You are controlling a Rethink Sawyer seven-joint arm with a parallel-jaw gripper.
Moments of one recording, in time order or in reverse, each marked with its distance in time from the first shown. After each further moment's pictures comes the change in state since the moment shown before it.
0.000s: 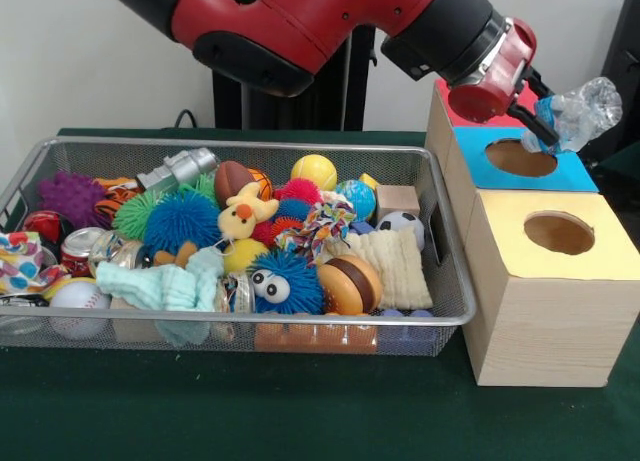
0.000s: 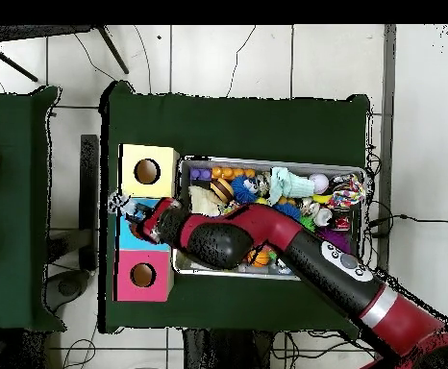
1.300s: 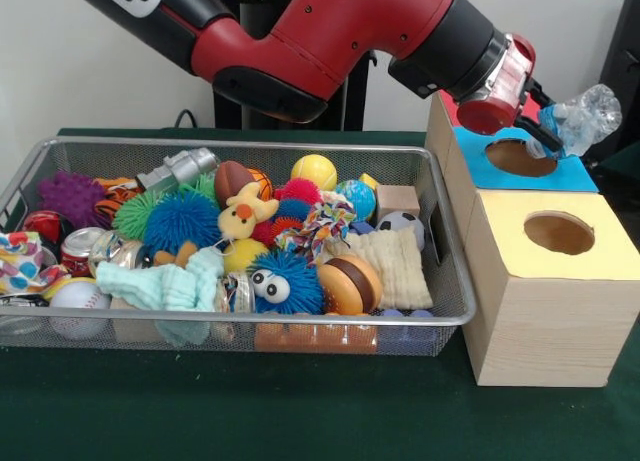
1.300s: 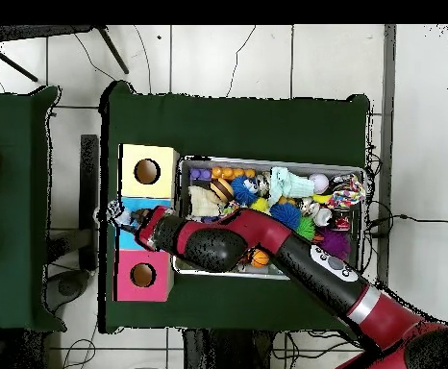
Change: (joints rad) arm -0.008 0.117 0.001 -0.005 -0.082 0.028 -0.044
